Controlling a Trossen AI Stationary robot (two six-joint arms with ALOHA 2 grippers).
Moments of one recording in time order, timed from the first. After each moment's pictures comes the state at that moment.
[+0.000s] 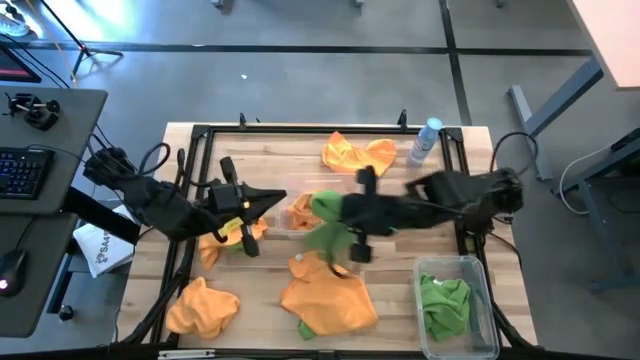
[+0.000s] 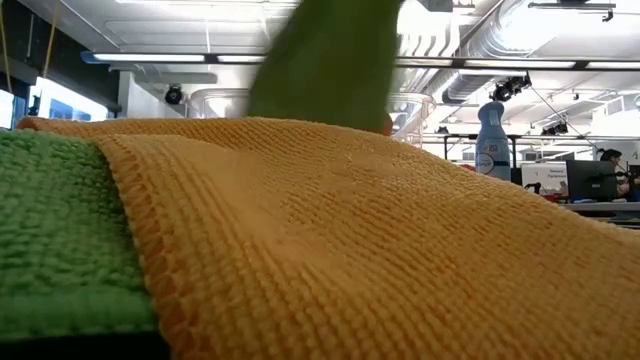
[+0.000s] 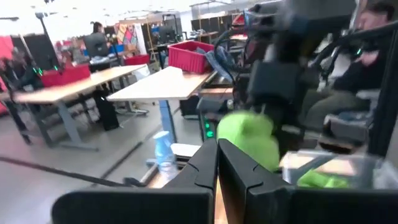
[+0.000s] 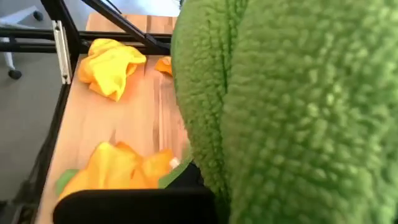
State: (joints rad) left arm -0.58 1.32 1.55 -0.28 -0.96 0.07; right arm 0.36 1.81 2.24 -1.18 0.41 0.21
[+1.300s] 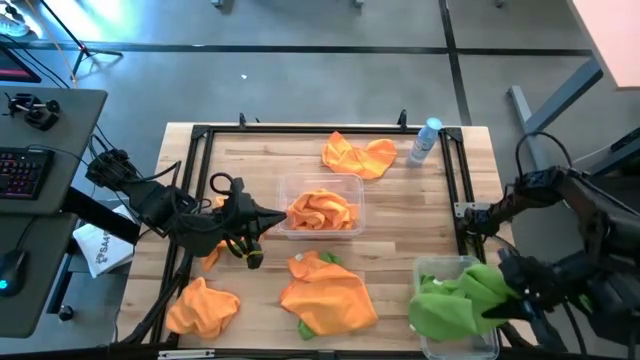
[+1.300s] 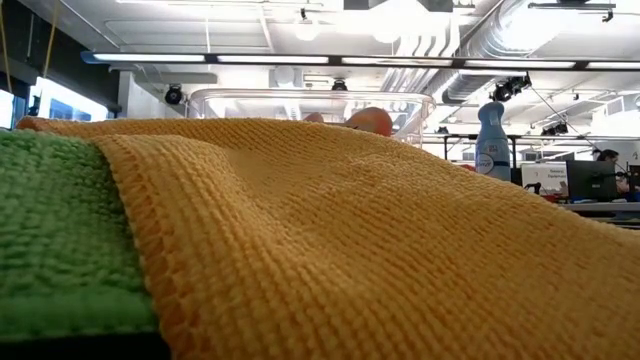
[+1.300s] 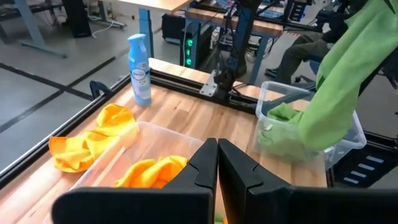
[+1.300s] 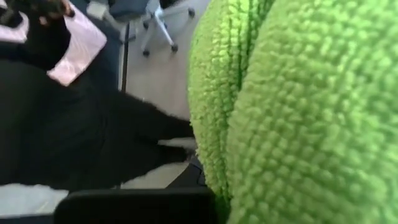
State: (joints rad) left arm -0.58 1.35 1.55 -0.74 -0.84 -0.52; right arm 1.29 1.57 2.24 -1.57 0.54 1.38
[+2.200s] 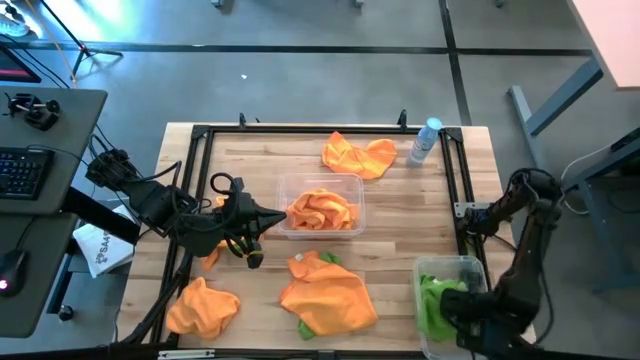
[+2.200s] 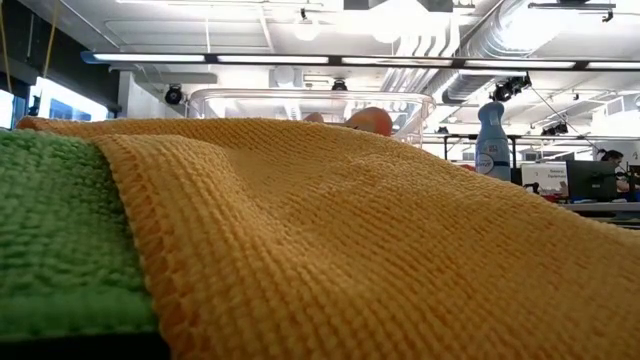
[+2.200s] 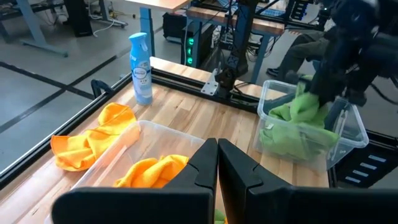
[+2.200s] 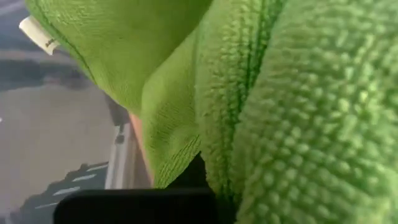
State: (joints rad) left arm -0.58 1.35 1.55 -0.74 -0.84 -0.52; right arm 1.21 1.53 1.24 -1.15 0.15 1.45
